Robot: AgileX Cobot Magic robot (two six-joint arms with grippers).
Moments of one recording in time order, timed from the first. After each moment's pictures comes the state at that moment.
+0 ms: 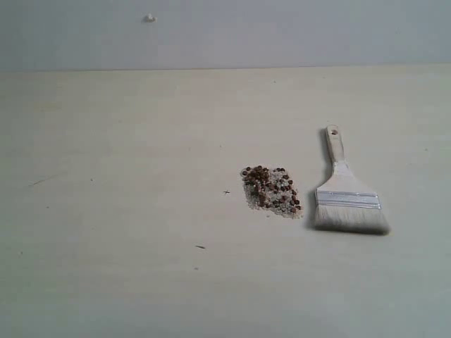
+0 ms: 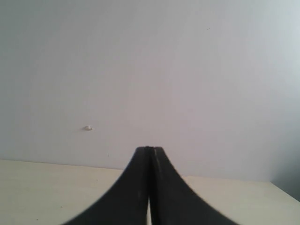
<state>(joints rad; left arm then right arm) 0.00 0.01 -0.14 1.60 -0.36 -1.96 -0.07 0.00 0.00 -0.05 0.08 0.00</state>
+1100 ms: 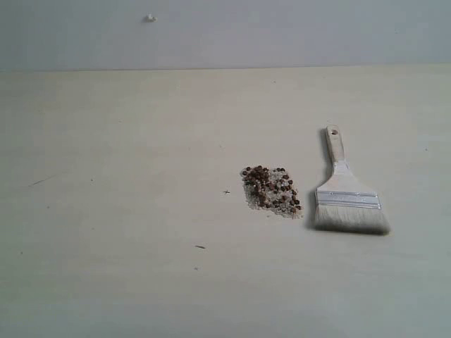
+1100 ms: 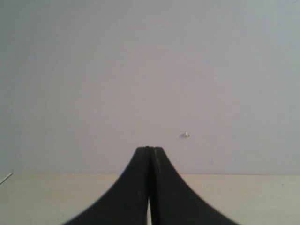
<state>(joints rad) 0.00 0.01 0.00 0.64 -0.14 -0.67 -0.07 0.00 0.00 -0.05 0.09 0.00</state>
